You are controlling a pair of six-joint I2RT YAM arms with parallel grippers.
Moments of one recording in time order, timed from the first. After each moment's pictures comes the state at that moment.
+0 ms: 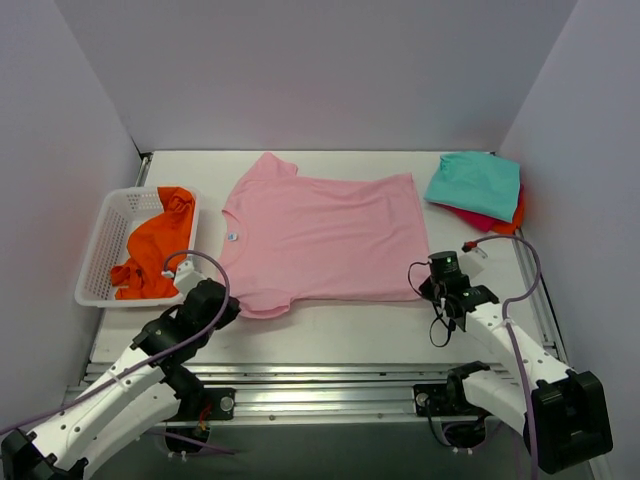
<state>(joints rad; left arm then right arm) -0.68 0.63 0.50 -0.61 -0.46 -1.10 0.28 0.99 0.46 -0.36 0.35 0.92</state>
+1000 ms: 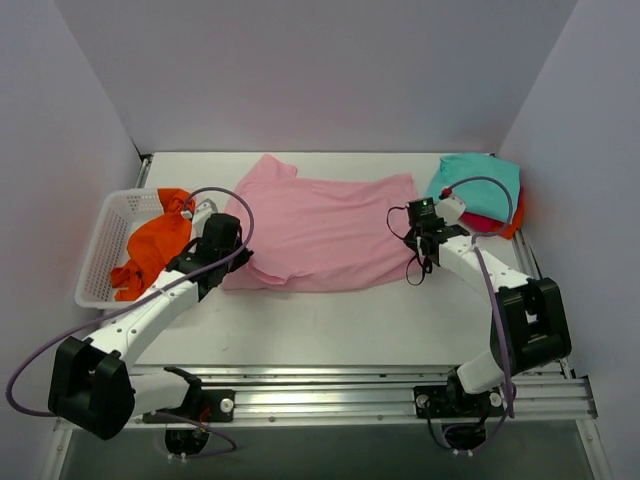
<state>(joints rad) -0.45 1.22 0.86 -0.37 -0.34 -0.90 0.28 1.48 0.91 -0.32 0.42 0.82</state>
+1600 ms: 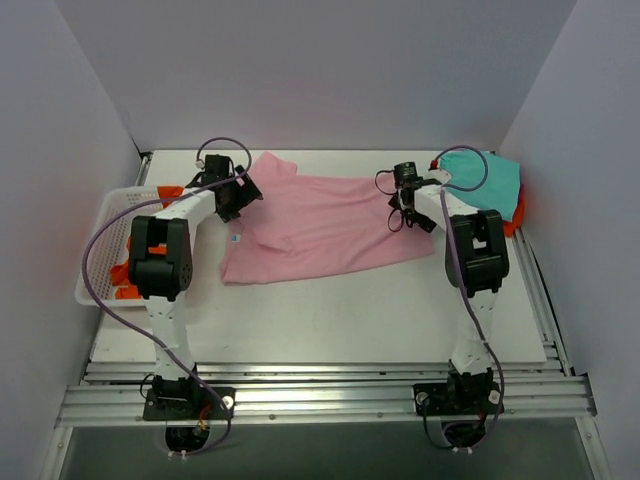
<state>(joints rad) -0.15 2.16 1.61 -0.30 0.06 -0.74 0.20 2.15 1.56 -0.49 0.53 0.84</state>
